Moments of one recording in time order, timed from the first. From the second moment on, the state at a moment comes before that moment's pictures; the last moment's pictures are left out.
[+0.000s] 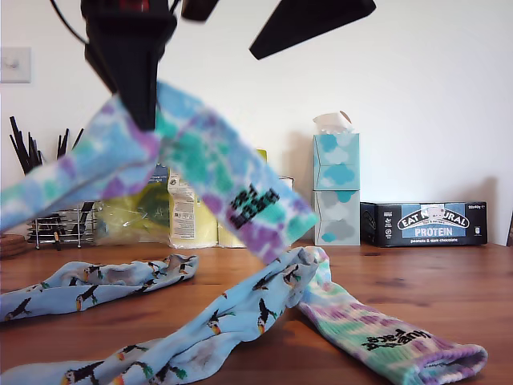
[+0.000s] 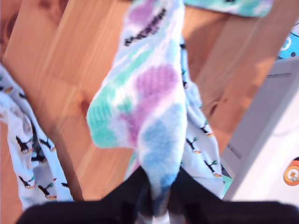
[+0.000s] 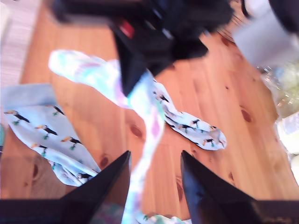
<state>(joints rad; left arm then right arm) -0.70 1.64 1.61 -1.36 0.12 0.39 0.72 1.21 1.01 -0.41 -0.33 -0.84</state>
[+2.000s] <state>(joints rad) -0.67 1.60 1.61 -1.23 0.40 0.37 0.67 1.26 1.24 -1.18 -0.35 -0.53</state>
